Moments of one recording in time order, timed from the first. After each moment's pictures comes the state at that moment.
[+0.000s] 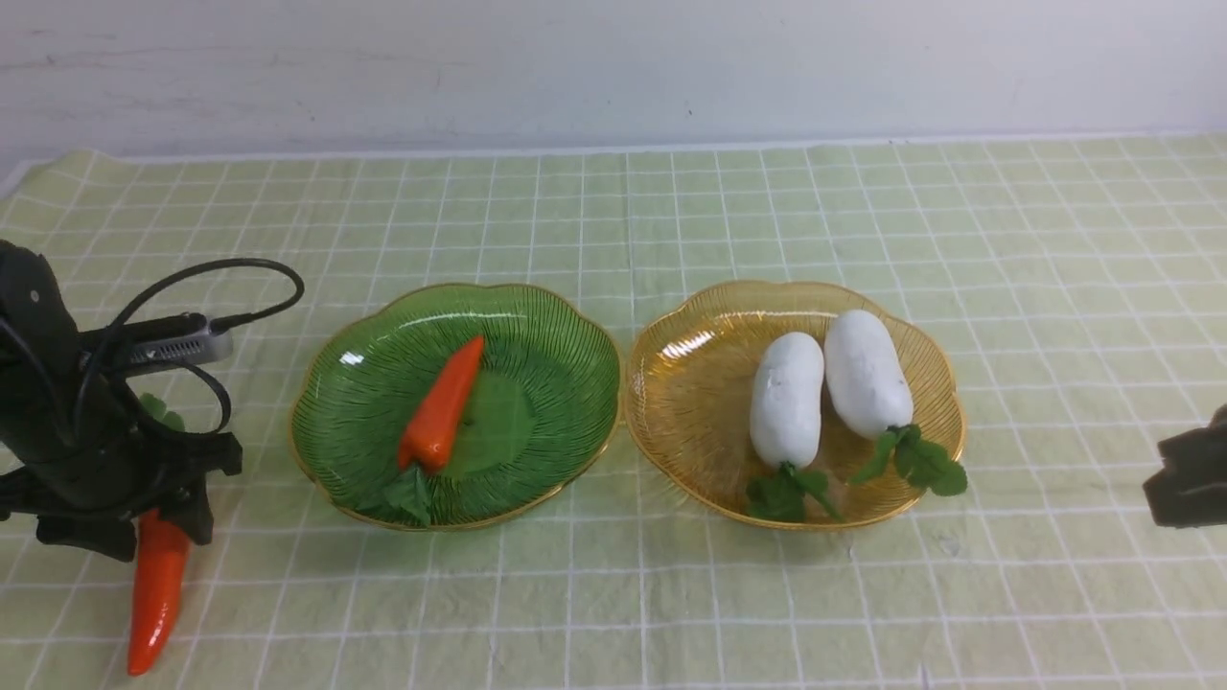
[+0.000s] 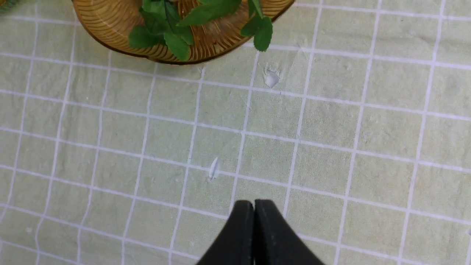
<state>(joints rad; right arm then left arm) 0.03 1.13 -0.95 0.33 1.15 -0.22 0.16 1.80 -1.08 -0.03 0.78 -0.06</state>
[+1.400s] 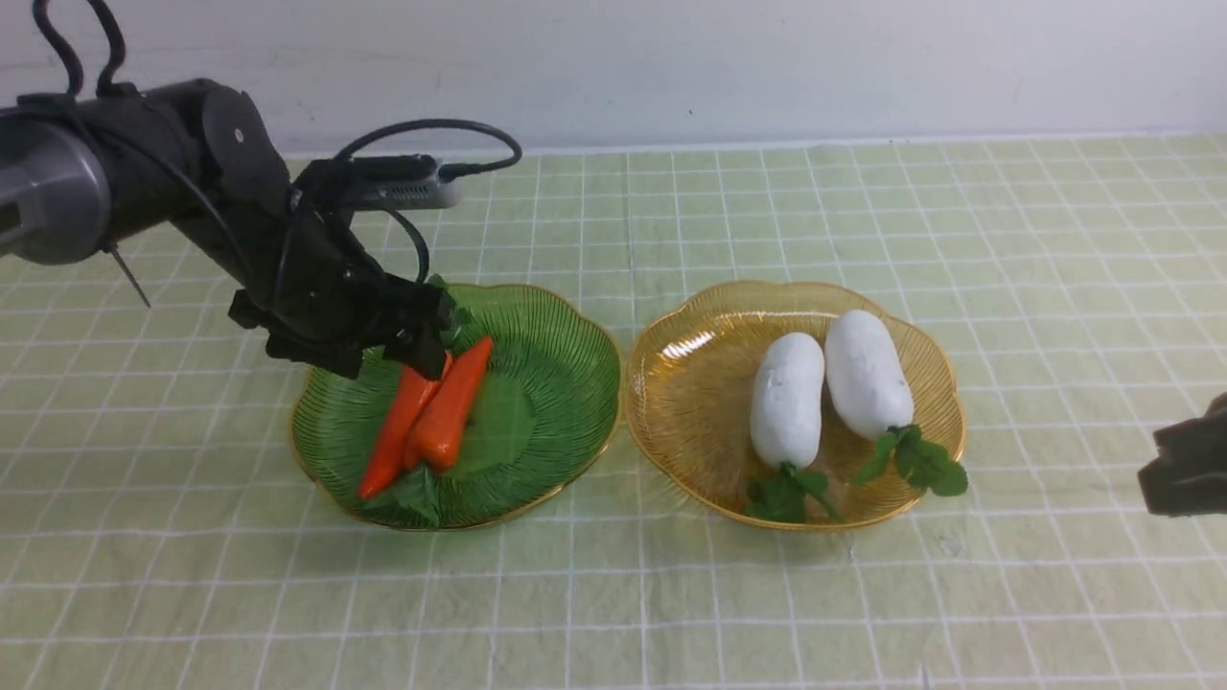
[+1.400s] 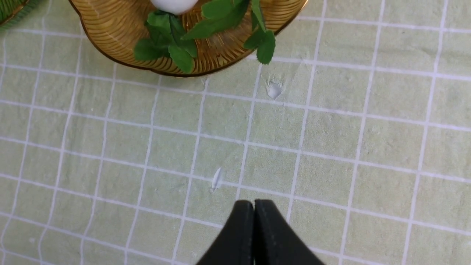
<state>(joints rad) 0.03 1.13 -0.95 0.33 1.13 -0.22 -0.13 1.89 -1.48 -0.23 0.90 0.17</state>
